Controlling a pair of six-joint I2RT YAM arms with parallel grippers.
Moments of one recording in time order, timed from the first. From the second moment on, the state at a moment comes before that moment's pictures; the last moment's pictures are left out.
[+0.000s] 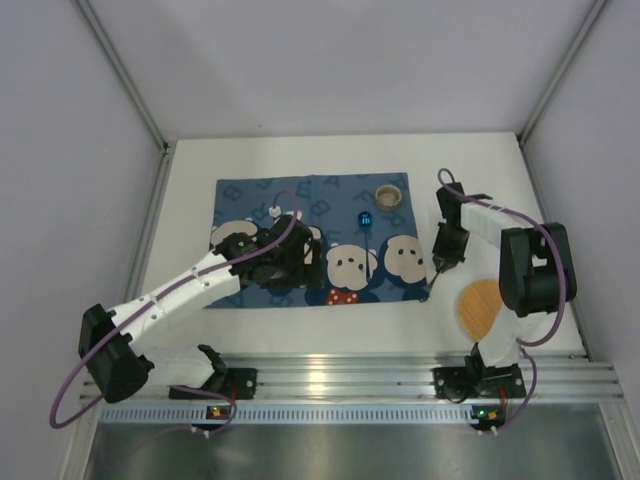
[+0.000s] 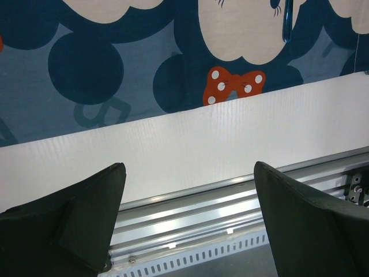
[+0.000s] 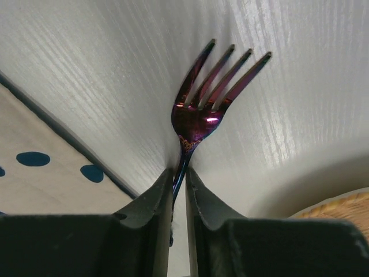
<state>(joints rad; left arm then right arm) -0.83 1.26 1.09 -0.87 -0.14 -0.76 0.15 1.76 1.10 -0.79 0.09 0.52</state>
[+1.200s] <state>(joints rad) -1.19 2.04 2.14 -0.93 -0.31 -0.38 0.17 1.34 1.38 -1.15 -0.11 0.58</state>
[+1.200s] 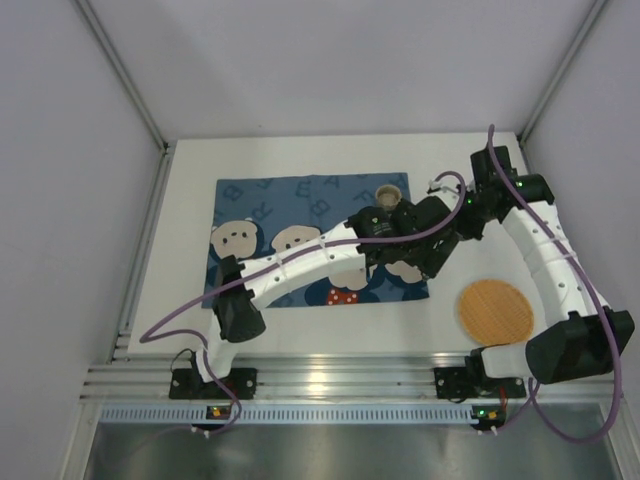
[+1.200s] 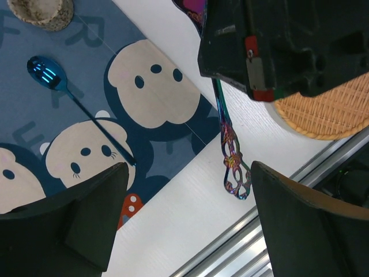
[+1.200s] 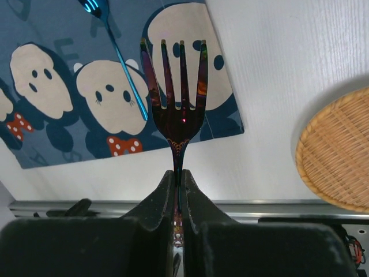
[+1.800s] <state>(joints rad) -1.14 2.04 2.05 -0.80 -0.14 -0.37 0.18 1.34 1.40 -1.16 -0.21 0.62</state>
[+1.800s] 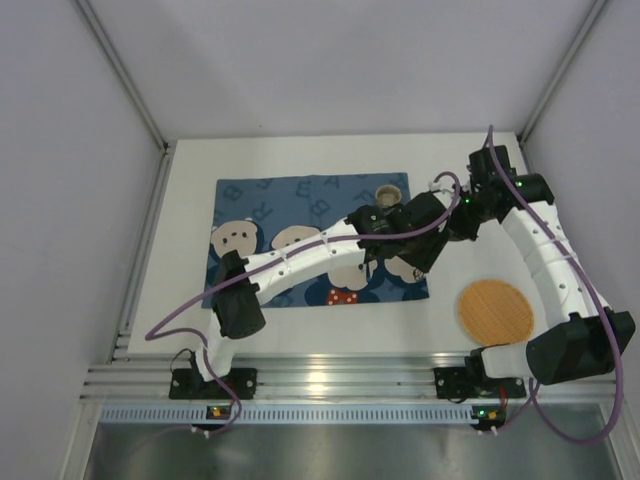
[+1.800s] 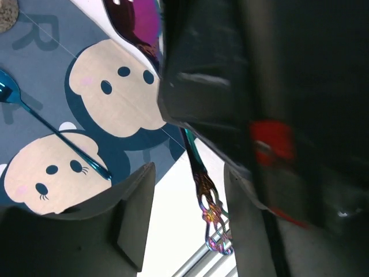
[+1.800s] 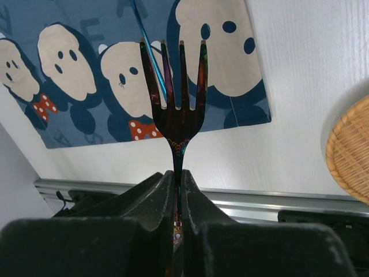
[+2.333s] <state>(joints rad) -1.09 2.04 2.03 -0.77 -0.07 -0.39 0.19 1.34 1.41 -1.12 -0.20 0.65</state>
